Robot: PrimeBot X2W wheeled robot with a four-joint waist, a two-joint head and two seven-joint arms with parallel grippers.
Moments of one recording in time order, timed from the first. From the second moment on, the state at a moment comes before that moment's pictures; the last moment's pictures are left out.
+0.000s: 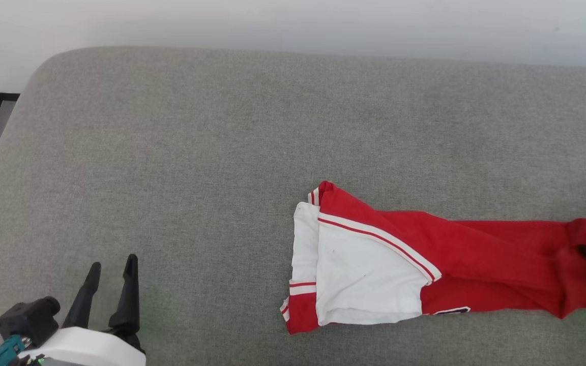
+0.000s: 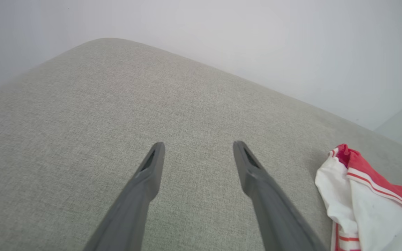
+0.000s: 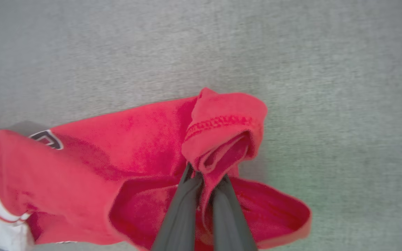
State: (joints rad) left arm 0.03 0.47 -0.31 0.05 -0.84 0.16 -0.26; right arm -0.36 -0.55 -0.06 0.51 0.82 0.13 0.79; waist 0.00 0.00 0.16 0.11
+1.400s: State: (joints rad) left arm 0.03 0.43 -0.34 0.08 -0.84 0.11 -0.25; right arm -0.48 -0.26 0.47 0.36 0.87 0.13 0.70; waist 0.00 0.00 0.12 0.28
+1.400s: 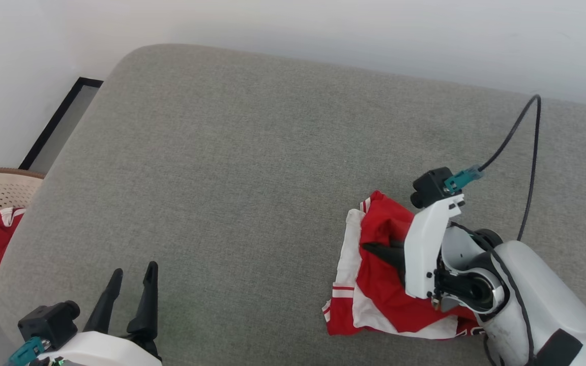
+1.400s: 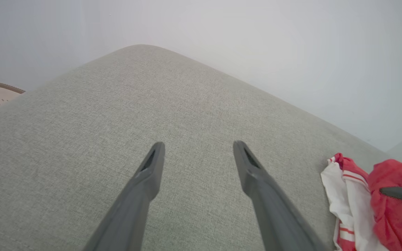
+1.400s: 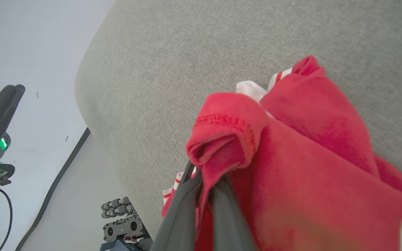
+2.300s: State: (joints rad) left arm 0.07 0.45 -0.28 0.07 -0.82 0.12 -0.26; right arm -0.43 -0.52 0.44 0.22 0.90 0.13 0.30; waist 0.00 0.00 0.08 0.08
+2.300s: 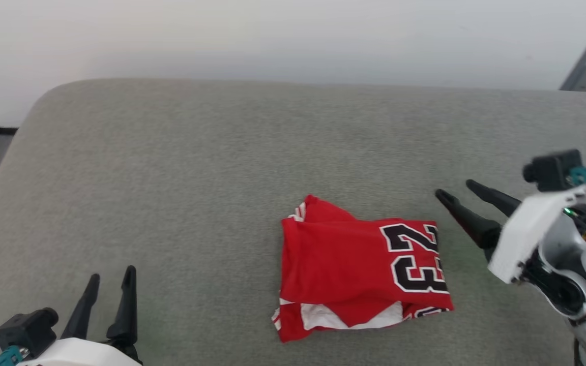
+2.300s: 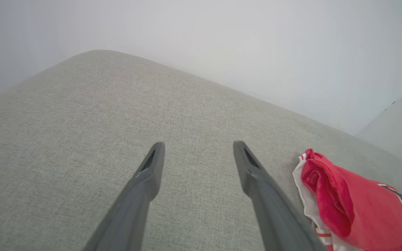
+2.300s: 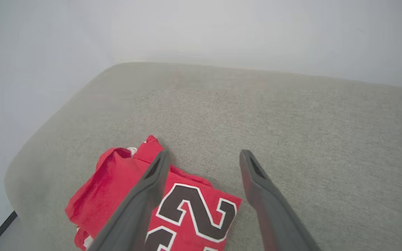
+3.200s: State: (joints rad) left arm 0.17 0.42 -0.12 0.06 -0.60 0.07 -0.26; right arm -0.15 -0.56 0.25 0.32 0.52 0.13 -0.26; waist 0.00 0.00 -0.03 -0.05
